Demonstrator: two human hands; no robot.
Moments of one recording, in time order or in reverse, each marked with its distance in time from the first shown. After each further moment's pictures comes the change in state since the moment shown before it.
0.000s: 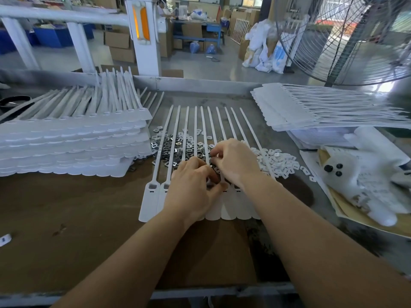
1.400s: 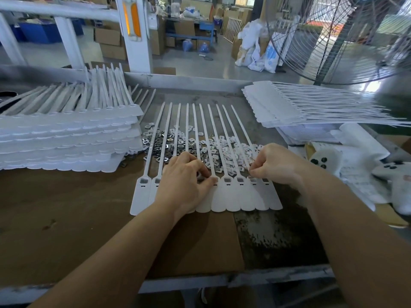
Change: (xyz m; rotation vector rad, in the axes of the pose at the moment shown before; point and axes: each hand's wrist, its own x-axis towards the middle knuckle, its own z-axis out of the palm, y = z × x) left_hand 0.001 -0.002 0.000 -0.014 -0.011 -0.011; right_hand -0.036 0.046 -0.073 -0.011 -0.330 0.242
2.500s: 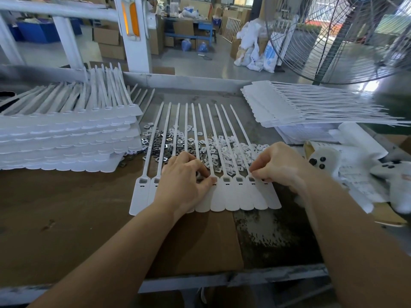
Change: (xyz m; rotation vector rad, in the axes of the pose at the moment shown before) left_hand 0.000 0.003 -0.002 0.004 -0.034 -0.024; right_hand -0.005 0.008 0.003 0.185 0.095 0.045
